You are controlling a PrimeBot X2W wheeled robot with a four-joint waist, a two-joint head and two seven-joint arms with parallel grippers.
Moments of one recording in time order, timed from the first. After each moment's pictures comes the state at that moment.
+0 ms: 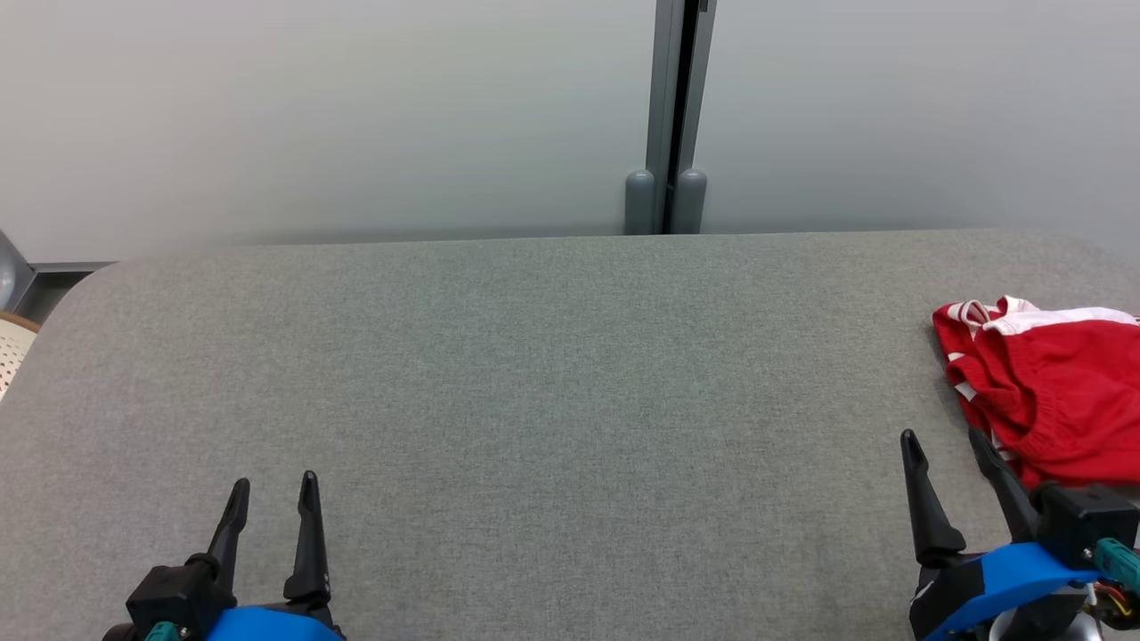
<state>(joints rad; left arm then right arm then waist) 0.01 0.15 -0.08 0.30 -0.32 -0.08 -0.26 0.00 -0.05 -0.10 0.08 0.13 0.13 -0.02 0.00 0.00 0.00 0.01</state>
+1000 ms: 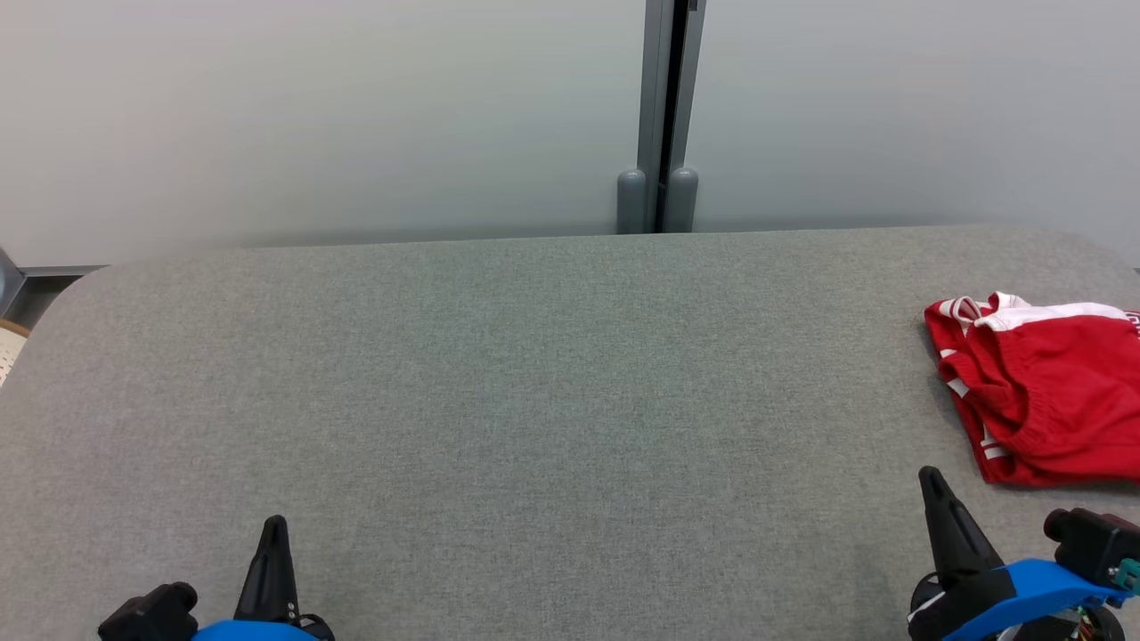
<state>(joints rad) 0.04 0.11 -0.04 0.35 -0.59 -0.09 -0.18 0.01 -0.04 -0.10 0.18 0.44 0.13 0.02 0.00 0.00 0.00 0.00</state>
